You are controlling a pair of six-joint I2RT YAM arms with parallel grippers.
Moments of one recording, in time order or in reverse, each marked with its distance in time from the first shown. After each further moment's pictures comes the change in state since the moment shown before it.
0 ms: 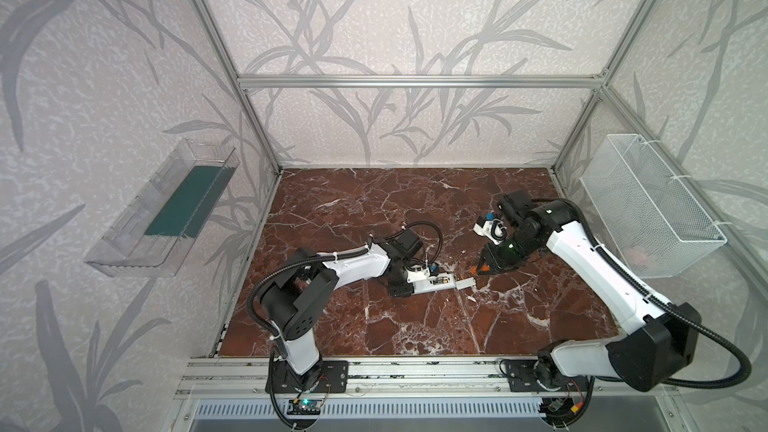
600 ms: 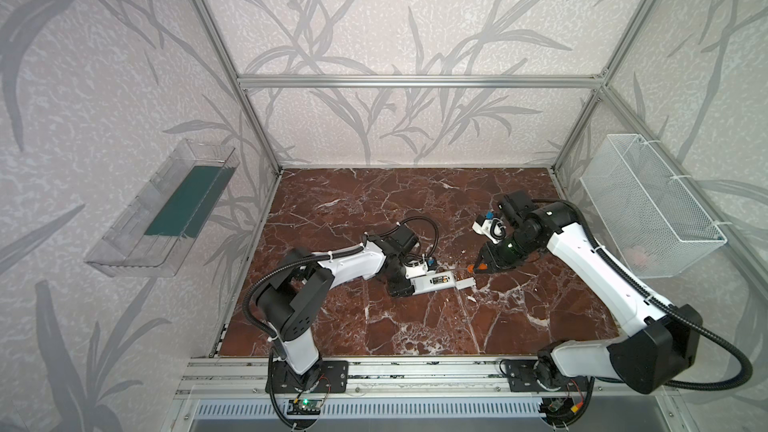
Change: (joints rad) left arm 0.035 -0.018 -0.006 0.020 0.054 -0.029; right arm 0.000 -0.011 -0.019 0.060 -0.034 0.030
